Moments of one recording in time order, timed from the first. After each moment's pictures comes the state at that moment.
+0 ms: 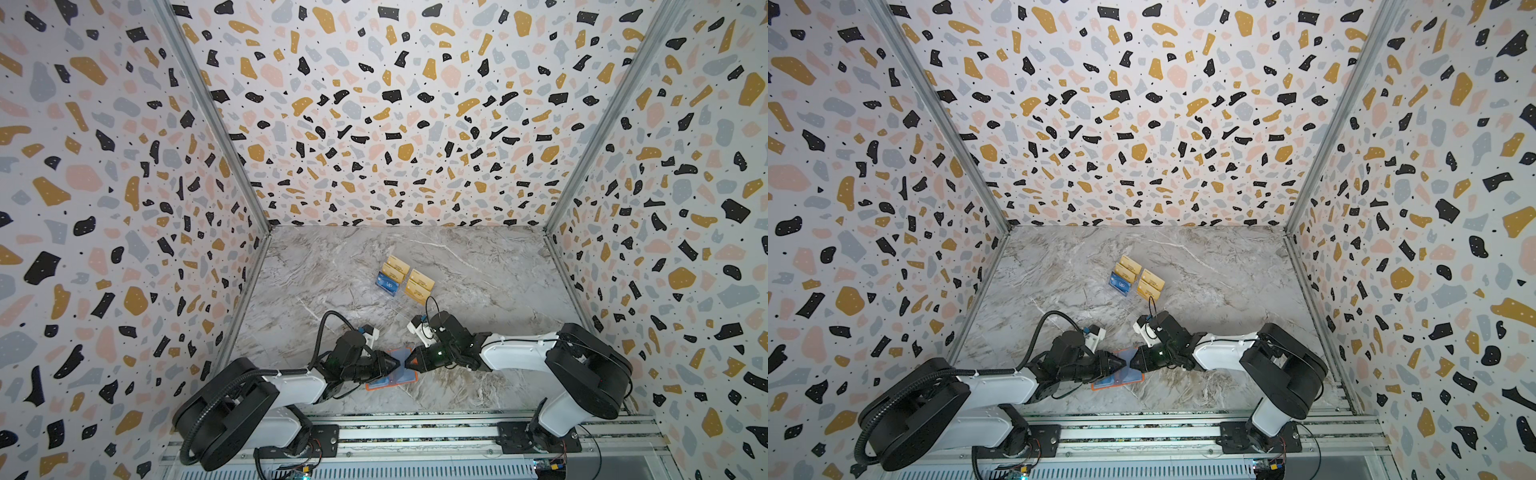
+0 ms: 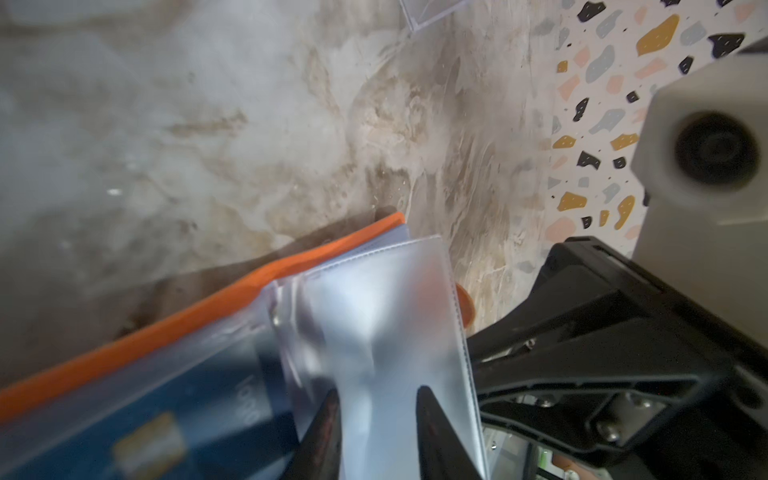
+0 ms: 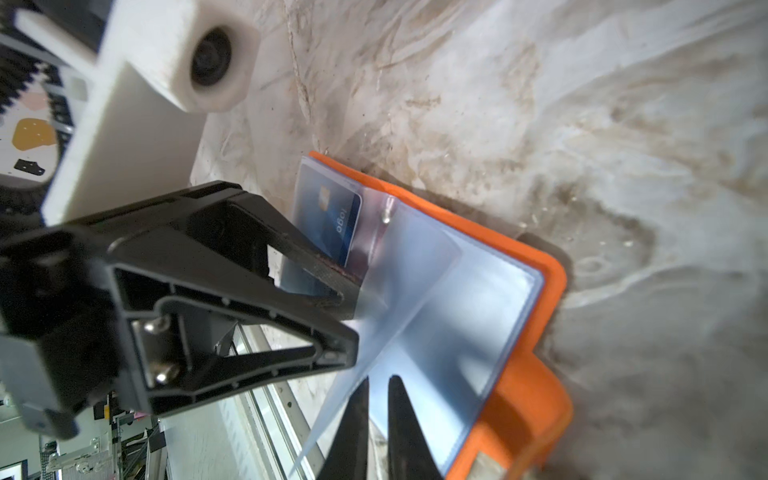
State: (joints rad) left arm -0.68 1.30 0.21 0.43 0.47 -1.00; right arm 0.89 1.60 0.66 0.13 -0.52 0.64
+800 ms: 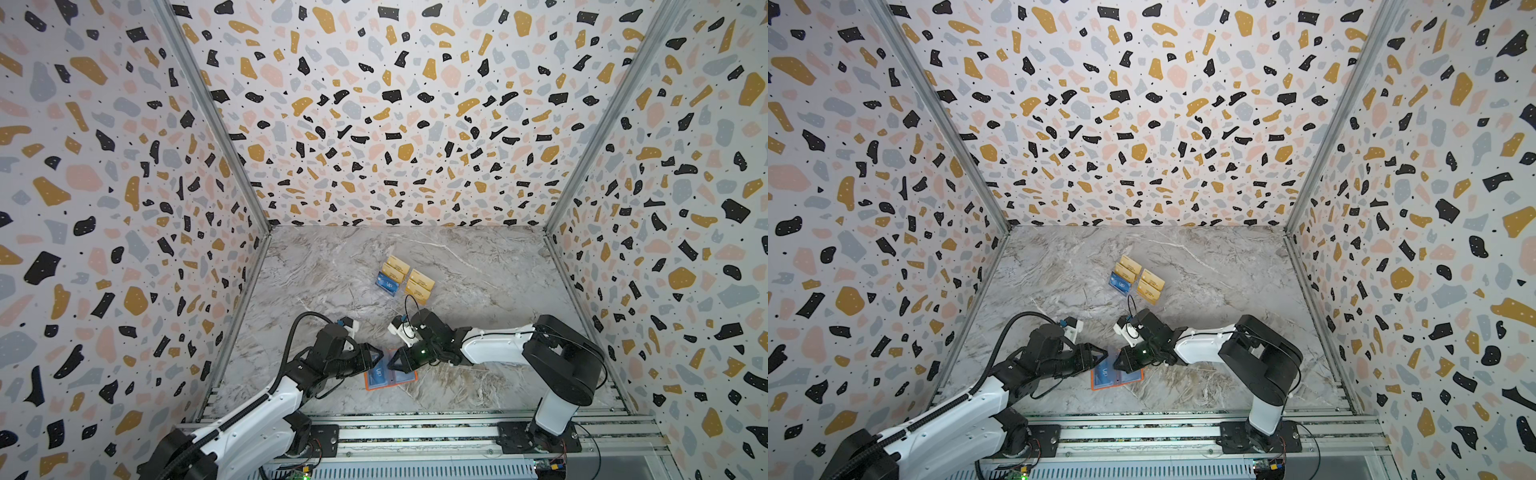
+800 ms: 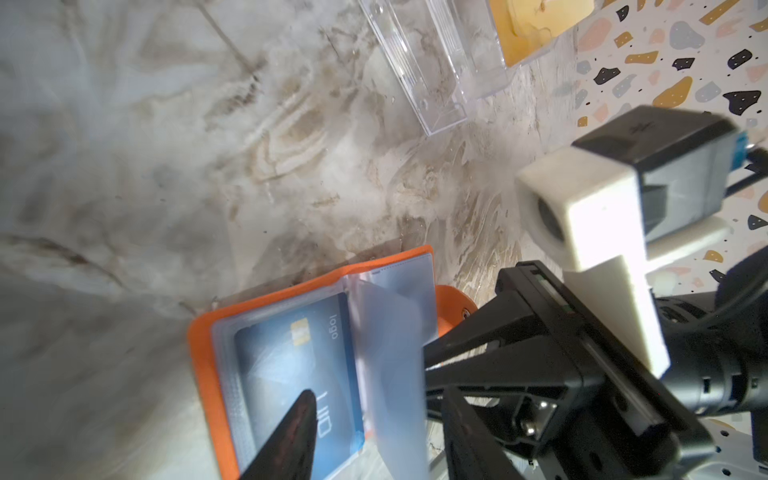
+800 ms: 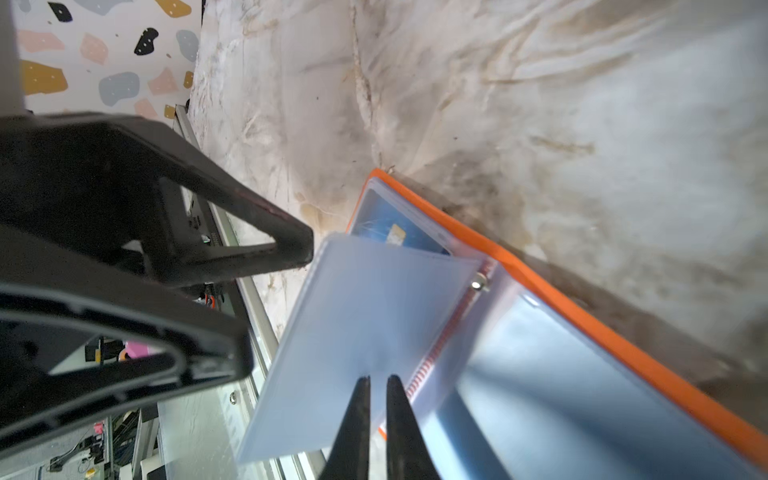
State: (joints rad) left arm -0.54 0.88 0.31 -0.18 0.38 -0.84; right arm 0.97 1.75 0.83 0.10 -0.56 0.57
